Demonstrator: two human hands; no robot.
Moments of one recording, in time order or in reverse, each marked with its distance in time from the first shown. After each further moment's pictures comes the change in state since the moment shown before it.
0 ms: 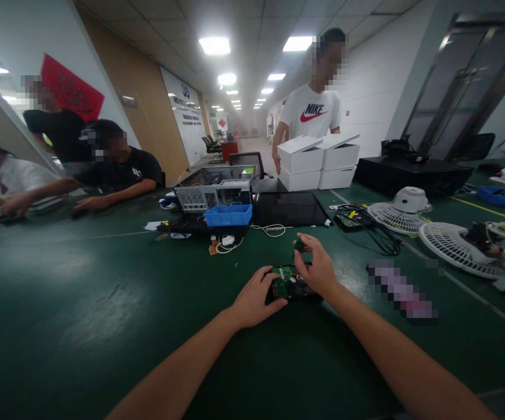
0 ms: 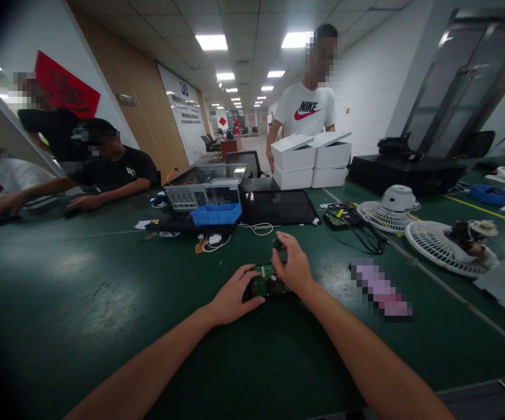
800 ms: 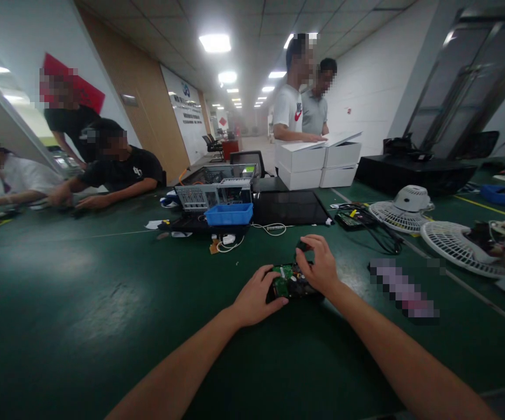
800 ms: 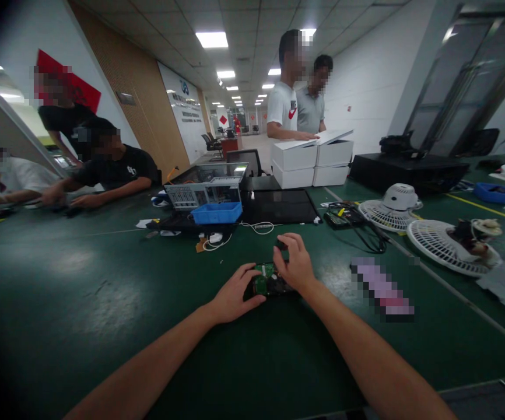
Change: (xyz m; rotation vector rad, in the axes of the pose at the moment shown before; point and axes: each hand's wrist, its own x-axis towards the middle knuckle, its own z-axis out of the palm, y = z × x) left_hand 0.000 -0.003 0.002 0.012 0.013 0.019; right_hand 0.004 -0.002 -0.007 -0.064 0.012 -0.026
